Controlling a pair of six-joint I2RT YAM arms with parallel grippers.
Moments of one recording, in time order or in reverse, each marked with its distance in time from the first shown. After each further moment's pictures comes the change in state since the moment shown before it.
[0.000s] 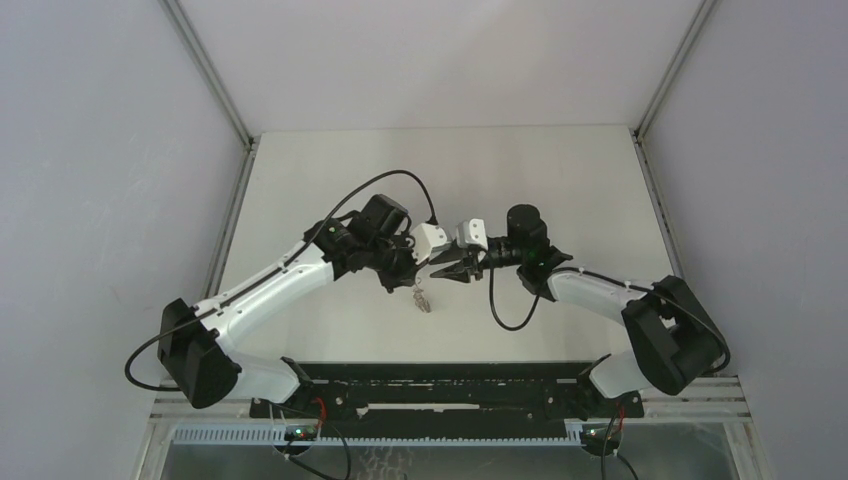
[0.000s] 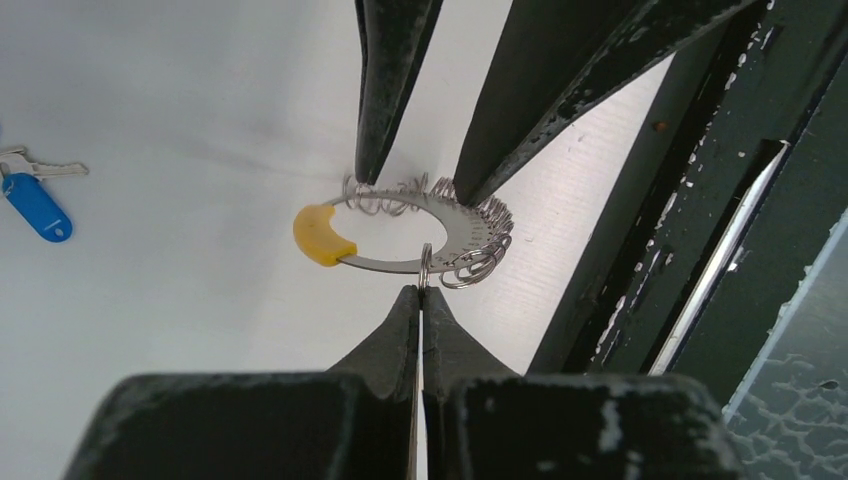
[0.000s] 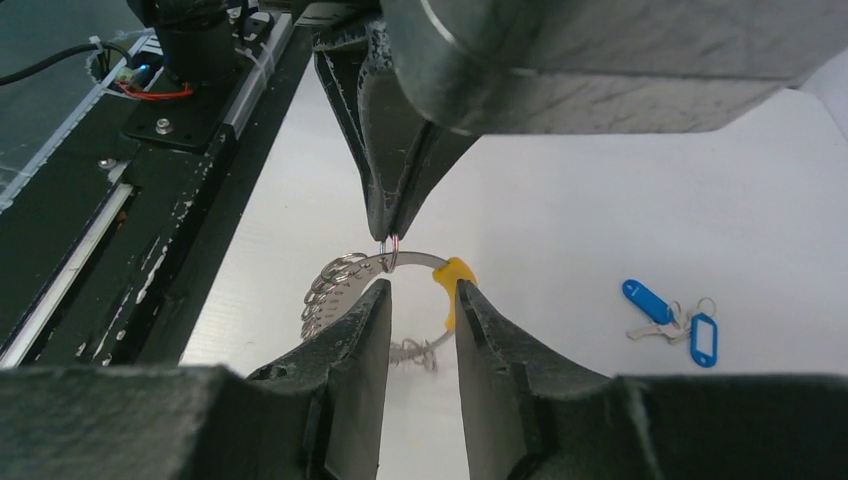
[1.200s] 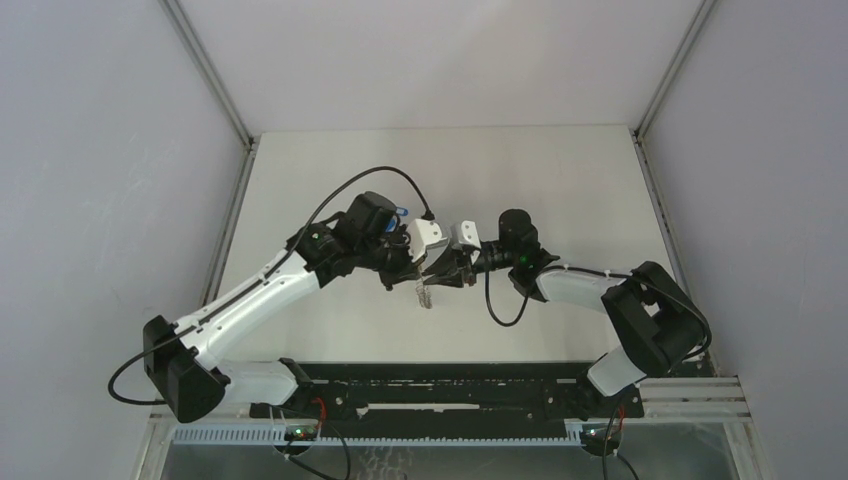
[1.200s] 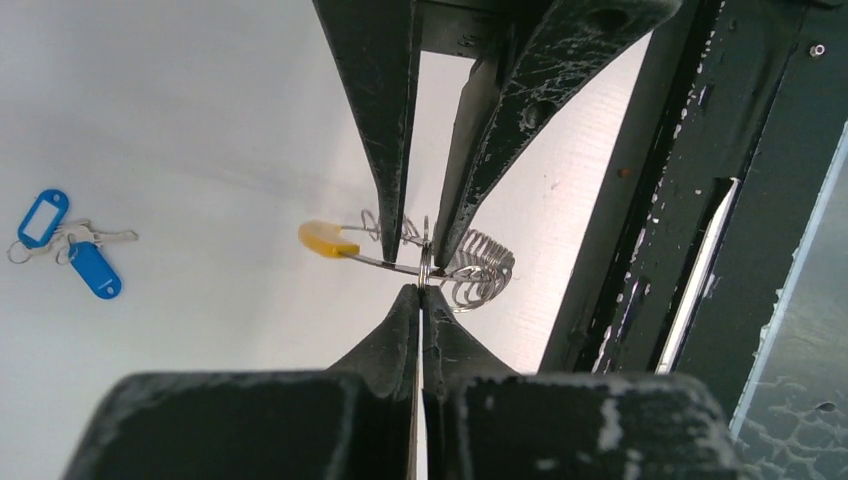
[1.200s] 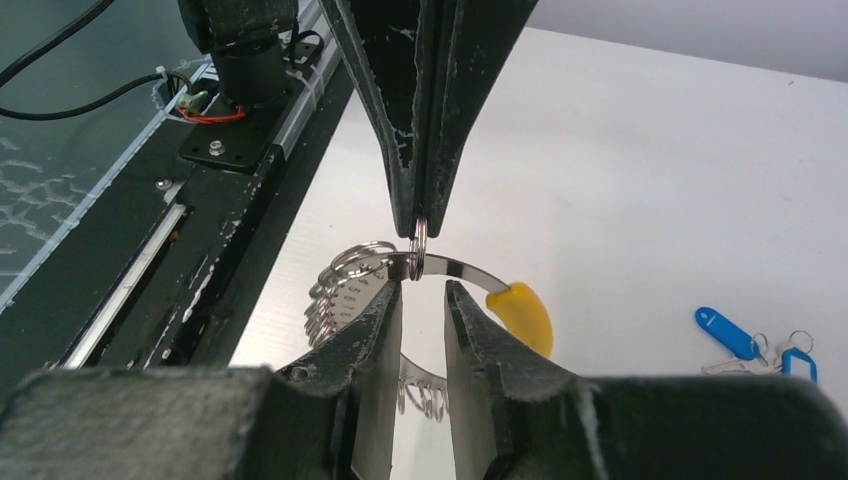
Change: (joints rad) left arm -0.006 -0.087 -0.005 0.062 0.068 0.012; right arm 0.035 0.115 -0.007 0.179 -0.065 0.144
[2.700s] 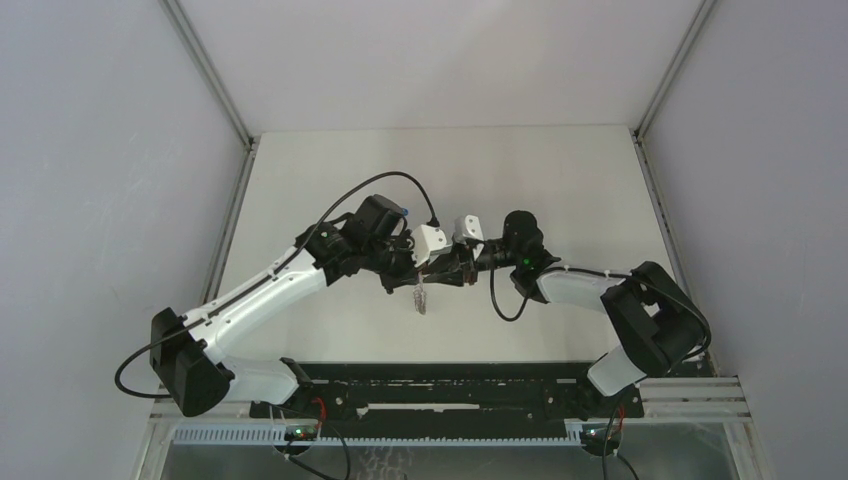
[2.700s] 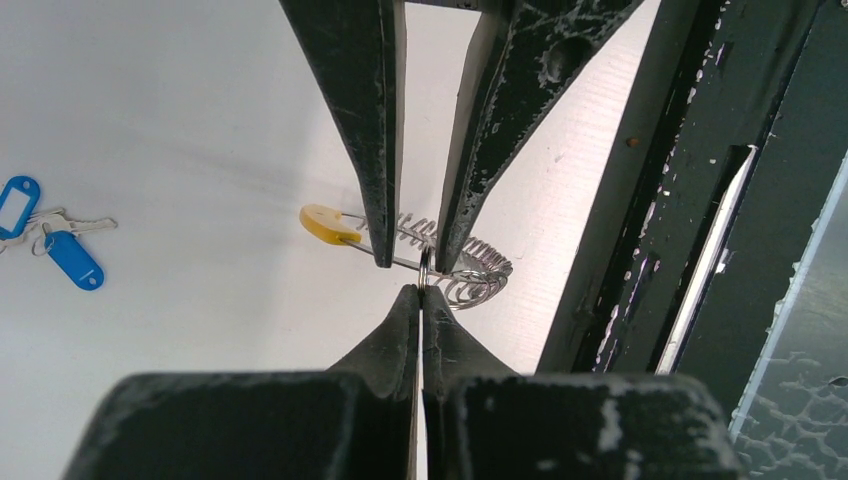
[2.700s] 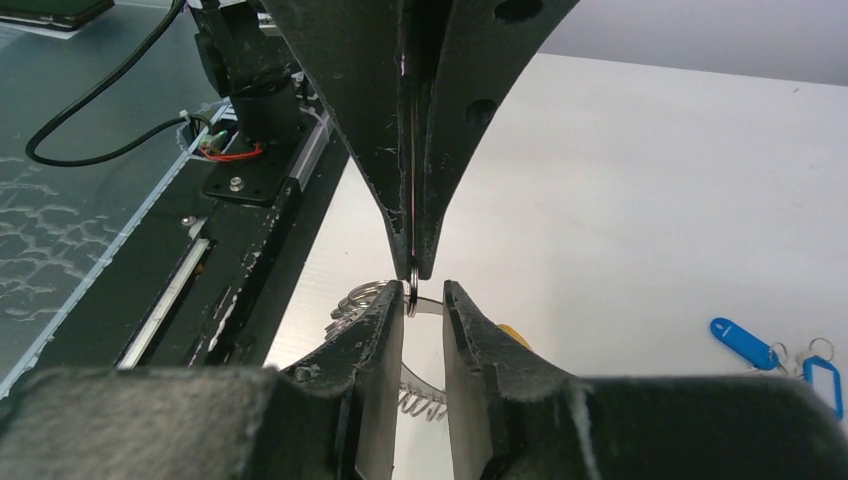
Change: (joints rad) left arm -0.013 0.034 0.001 -0.033 -0.017 0.034; right arm -0.008 -0.004 -0.020 0.134 -0.002 0.165
